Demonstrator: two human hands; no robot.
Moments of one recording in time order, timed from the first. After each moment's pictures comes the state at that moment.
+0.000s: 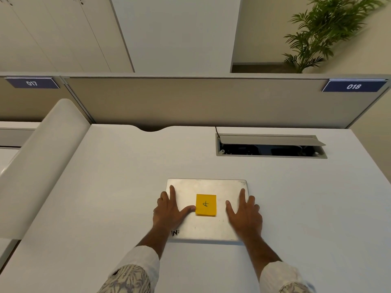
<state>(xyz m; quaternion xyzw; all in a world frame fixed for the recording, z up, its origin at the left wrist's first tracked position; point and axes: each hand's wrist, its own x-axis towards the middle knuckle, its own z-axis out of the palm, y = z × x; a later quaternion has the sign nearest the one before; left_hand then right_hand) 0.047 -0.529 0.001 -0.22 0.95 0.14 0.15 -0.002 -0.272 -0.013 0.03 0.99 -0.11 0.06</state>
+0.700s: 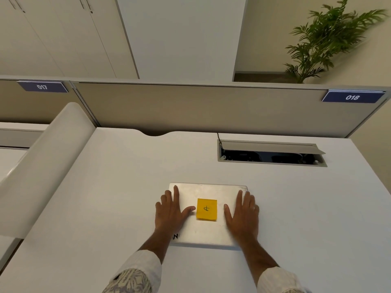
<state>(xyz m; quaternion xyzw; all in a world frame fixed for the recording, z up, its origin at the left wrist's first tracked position) 0.045 -0.529 -0.002 -0.17 0.98 0.04 0.05 -0.009 -0.281 -0.022 -0.03 0.99 -0.10 -0.02</state>
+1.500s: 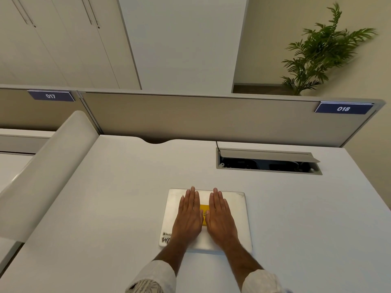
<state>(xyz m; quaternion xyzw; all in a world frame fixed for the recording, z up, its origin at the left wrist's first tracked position) 0.044 -0.470 -0.004 -0.02 0.99 0.10 -0.05 0.006 -0.333 -0.005 -0.22 0.97 -0.14 -0.01</state>
